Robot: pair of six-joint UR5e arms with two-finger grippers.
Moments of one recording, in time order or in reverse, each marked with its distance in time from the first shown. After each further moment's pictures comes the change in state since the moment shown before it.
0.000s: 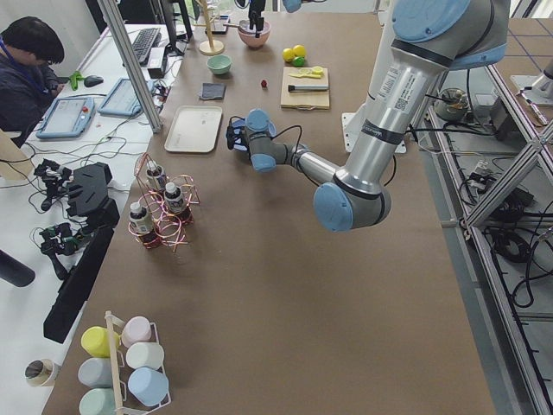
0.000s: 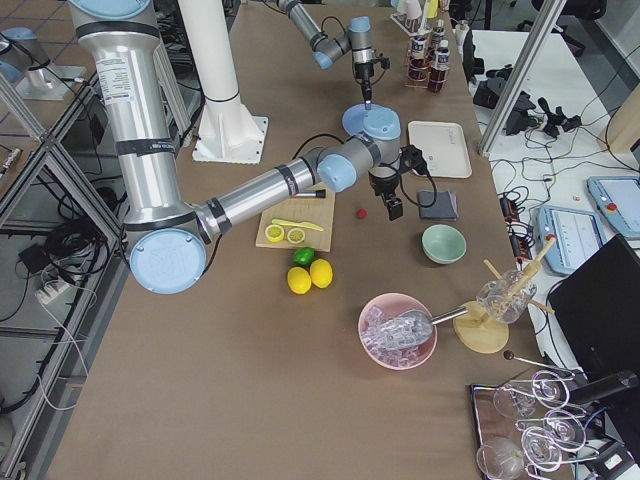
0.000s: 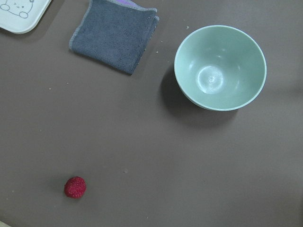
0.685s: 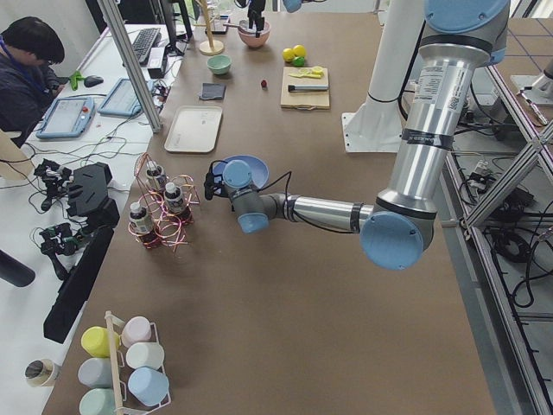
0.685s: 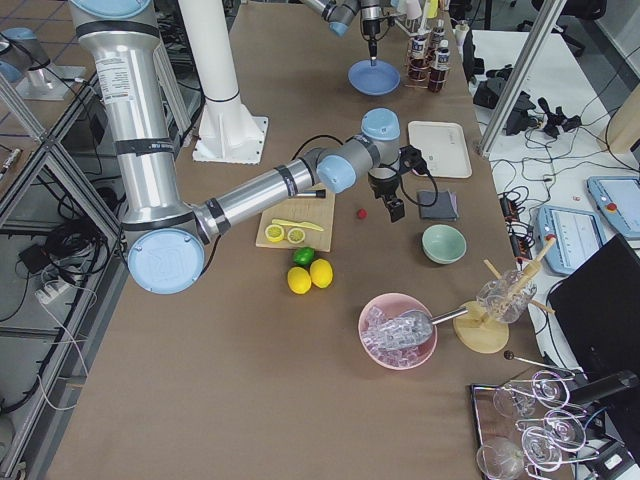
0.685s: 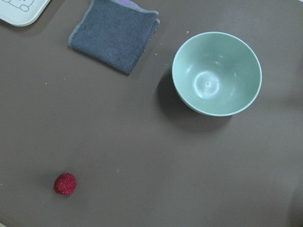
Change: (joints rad) left arm -0.309 0.271 0.017 -0.199 -0.316 0.190; right arm 0.000 -0.007 0.003 0.003 -0.019 -0.054
